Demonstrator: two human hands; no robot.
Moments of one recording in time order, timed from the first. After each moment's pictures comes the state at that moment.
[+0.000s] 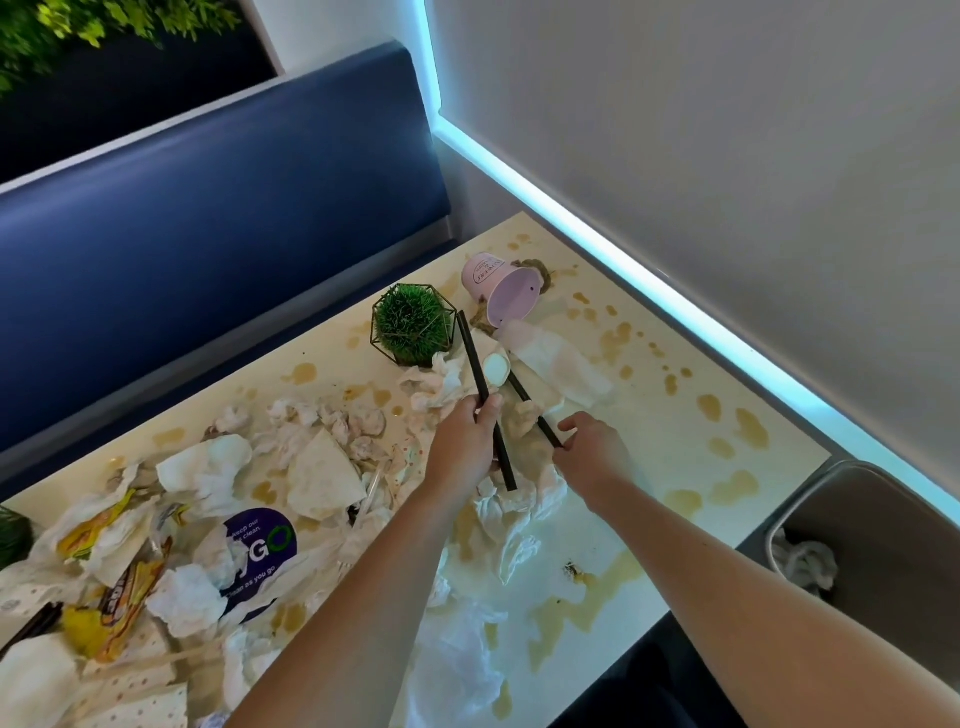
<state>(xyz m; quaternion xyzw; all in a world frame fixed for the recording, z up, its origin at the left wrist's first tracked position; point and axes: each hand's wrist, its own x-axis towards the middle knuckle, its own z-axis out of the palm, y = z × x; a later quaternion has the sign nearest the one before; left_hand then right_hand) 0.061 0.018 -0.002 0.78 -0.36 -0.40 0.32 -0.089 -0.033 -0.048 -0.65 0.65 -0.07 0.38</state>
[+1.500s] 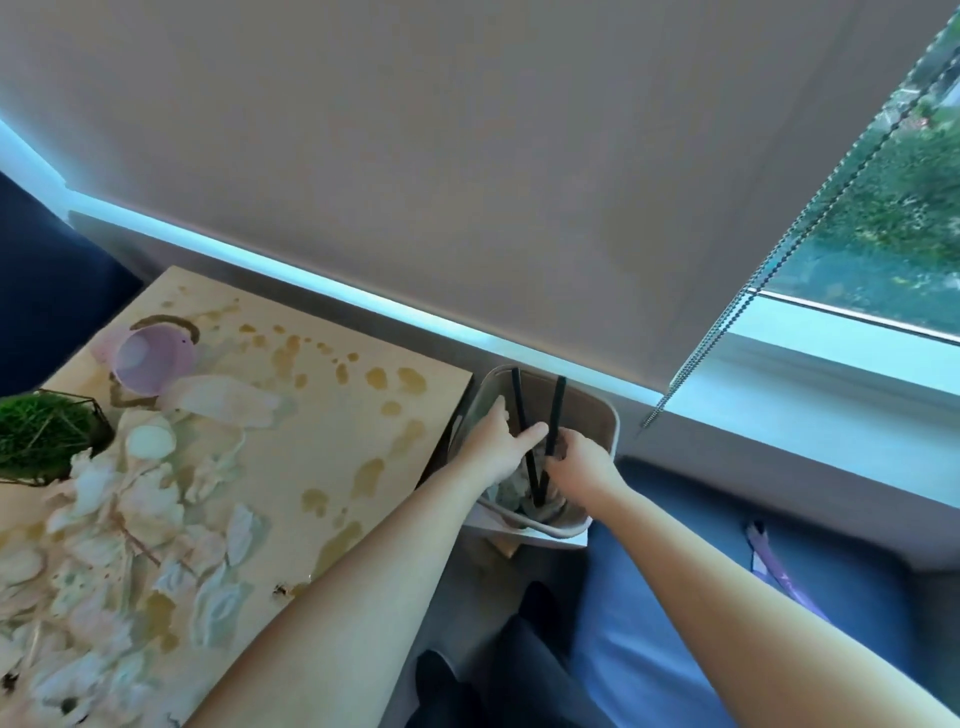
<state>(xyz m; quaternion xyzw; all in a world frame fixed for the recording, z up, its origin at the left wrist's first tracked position) -0.306 -0.014 -0.033 0.61 -0.60 -0.52 0.04 -0.430 0.042 -0.034 -0.46 0.76 -0.16 0.43</state>
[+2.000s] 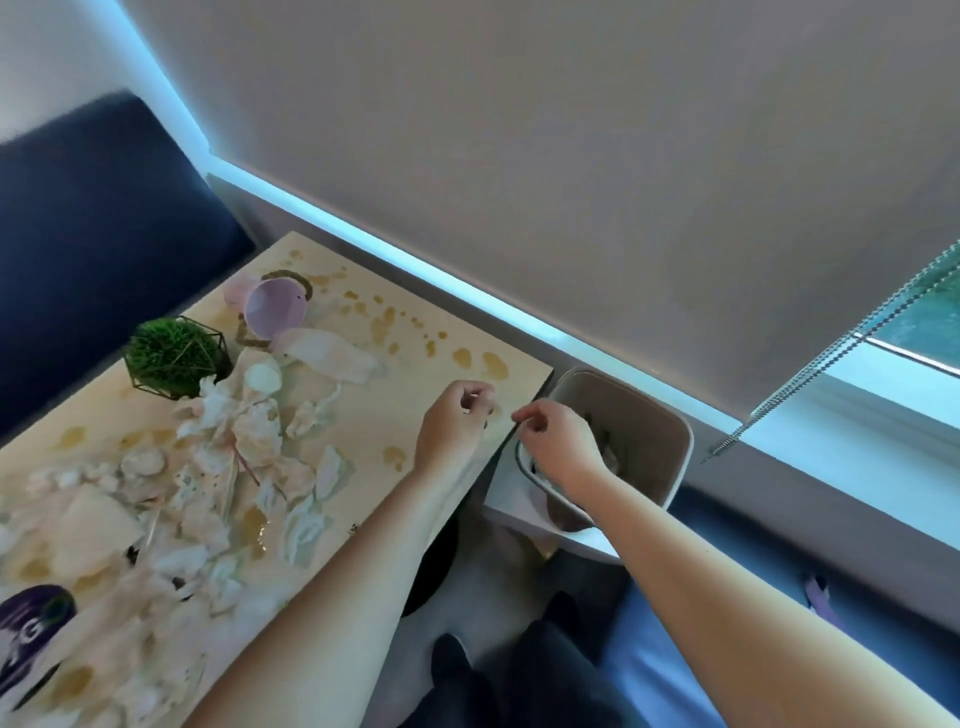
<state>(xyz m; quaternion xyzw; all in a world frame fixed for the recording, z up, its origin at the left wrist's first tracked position) -0.198 0.009 -0.004 0.69 -0.52 -0.41 0.30 -0.338 0.025 -0.001 -0.55 0.69 -0.23 0.42</state>
